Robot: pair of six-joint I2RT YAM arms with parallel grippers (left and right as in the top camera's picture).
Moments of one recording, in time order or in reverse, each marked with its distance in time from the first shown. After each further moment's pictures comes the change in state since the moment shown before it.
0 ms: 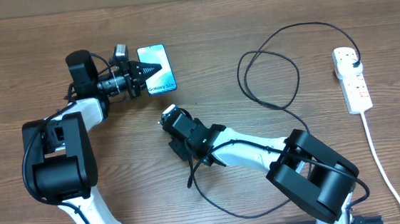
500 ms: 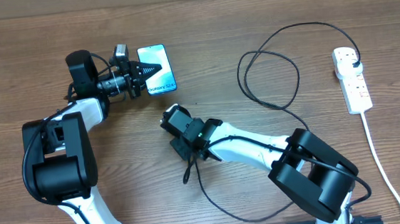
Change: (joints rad) left arm 0.000 0.000 0.000 0.000 0.006 0.002; right arm -0.005 0.003 0.093 -0.222 -0.019 0.072
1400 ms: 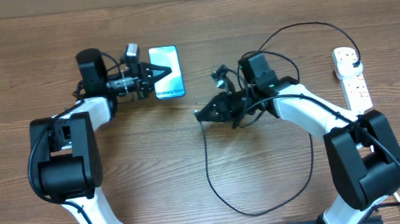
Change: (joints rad) left arm -0.066 0.000 0.000 -0.012 0.033 0.077; right arm -0.529 -0.143 -0.142 0.116 -1.132 0.059
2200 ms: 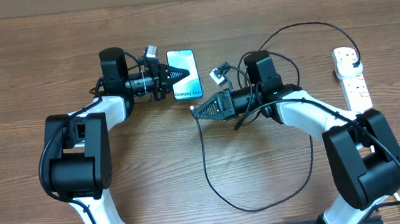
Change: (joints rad) left arm -0.105 0.000 0.000 -0.035 -0.119 -0.012; right arm -0.009 0.000 -0.071 0.356 -0.182 0.217
